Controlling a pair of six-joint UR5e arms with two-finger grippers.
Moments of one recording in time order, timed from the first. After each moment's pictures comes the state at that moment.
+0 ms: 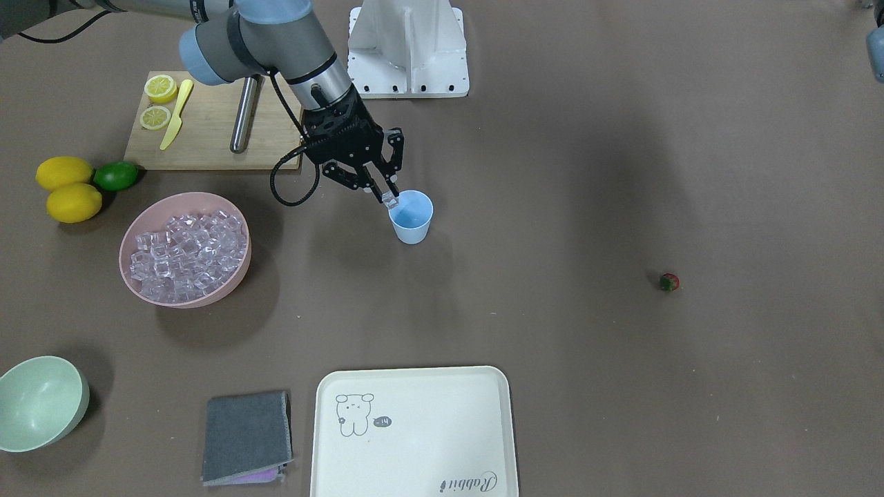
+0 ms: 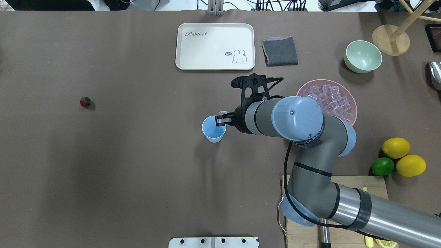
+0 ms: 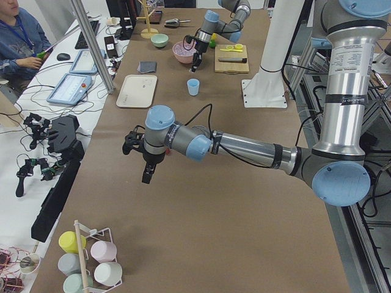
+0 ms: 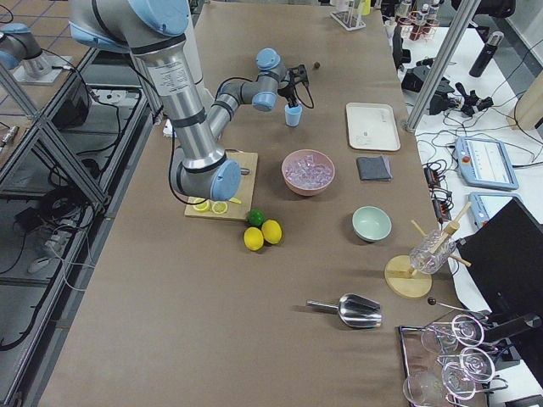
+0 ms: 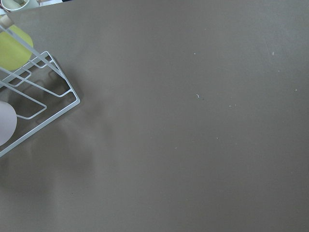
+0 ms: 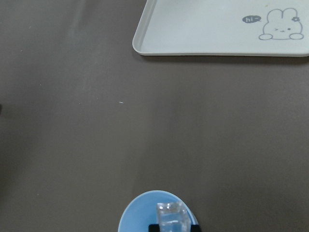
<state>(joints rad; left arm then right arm) -1.44 -1.60 -1.73 -1.84 -2.23 -0.26 0.47 -1.02 1.77 -1.10 1.64 1.13</state>
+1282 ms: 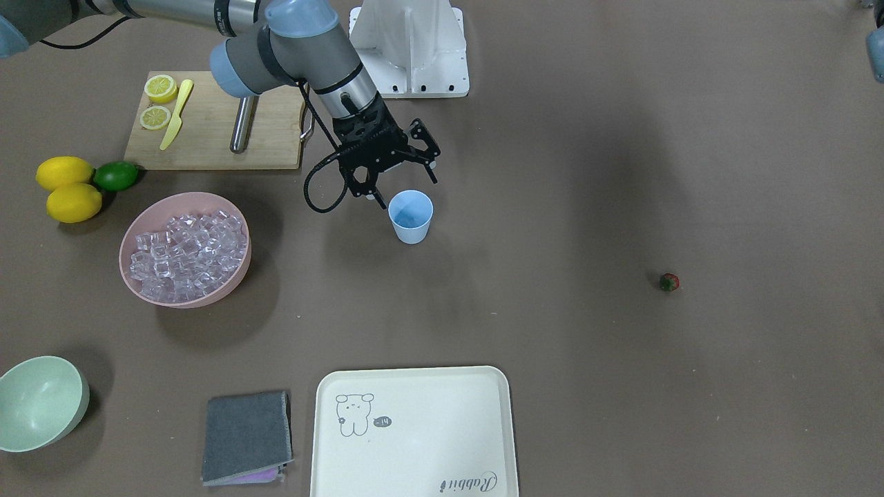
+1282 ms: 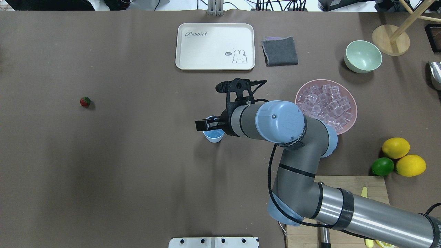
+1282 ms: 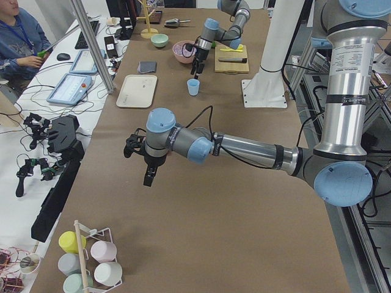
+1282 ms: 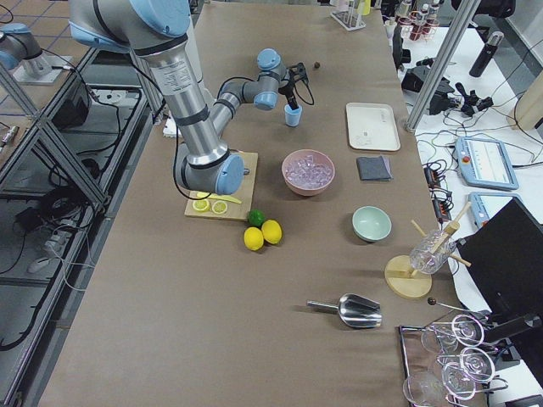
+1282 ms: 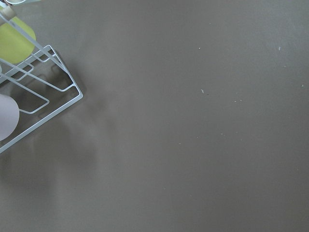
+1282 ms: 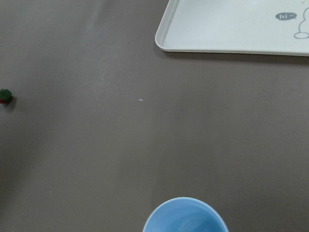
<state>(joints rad) -1.44 -1.59 -1.73 -1.84 -2.23 -0.26 0.45 -0.99 1.73 -1.06 1.64 1.10</state>
